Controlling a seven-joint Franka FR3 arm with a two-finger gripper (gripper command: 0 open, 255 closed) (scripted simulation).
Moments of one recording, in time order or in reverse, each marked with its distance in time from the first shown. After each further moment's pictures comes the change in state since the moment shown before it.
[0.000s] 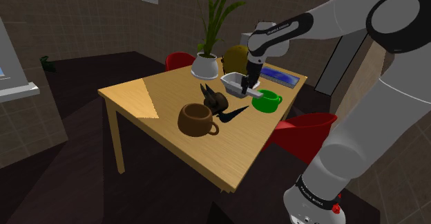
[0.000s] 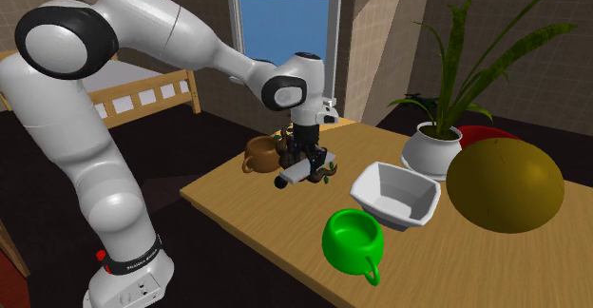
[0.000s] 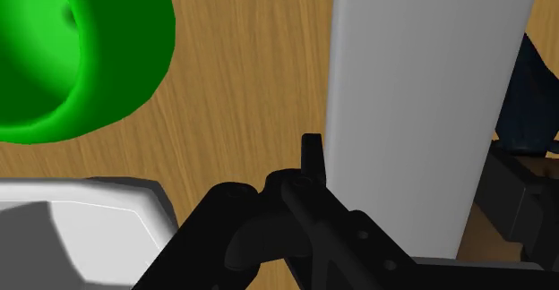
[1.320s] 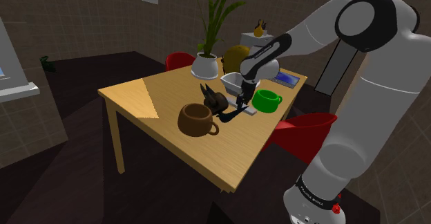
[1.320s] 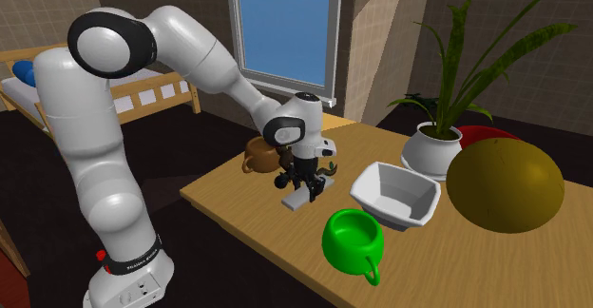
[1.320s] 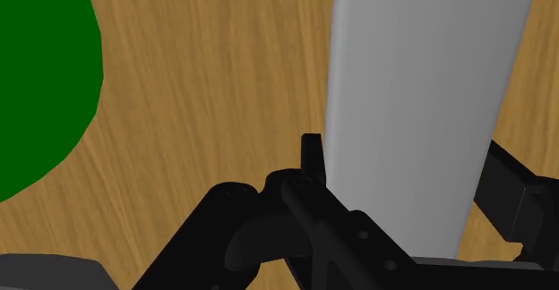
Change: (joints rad) arm -0.002 0.177 -0.003 -0.103 0.072 0.272 -0.054
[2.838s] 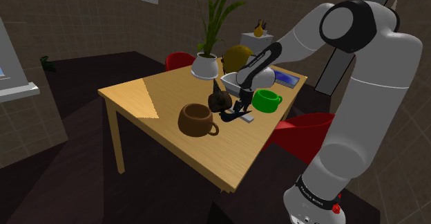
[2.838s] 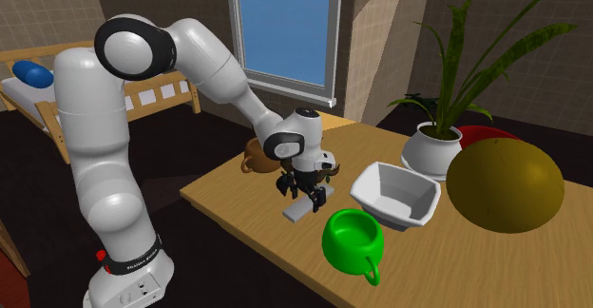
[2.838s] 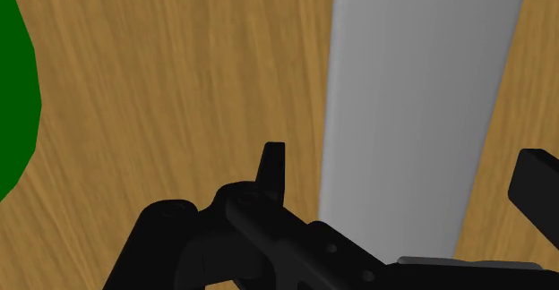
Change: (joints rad) arm -0.010 0.103 0.014 -0.016 0.057 0.116 -0.040
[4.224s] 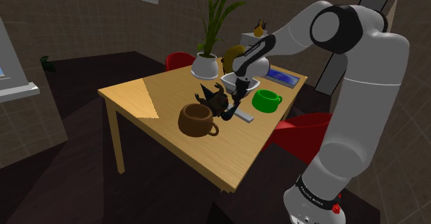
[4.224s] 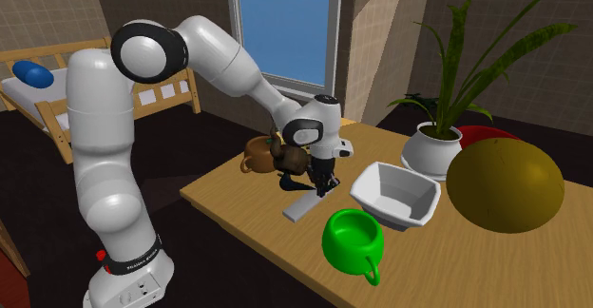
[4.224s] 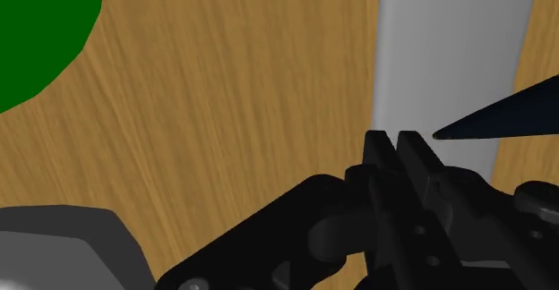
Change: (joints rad) arm -0.021 0.073 0.006 0.209 0.050 -0.124 -0.001
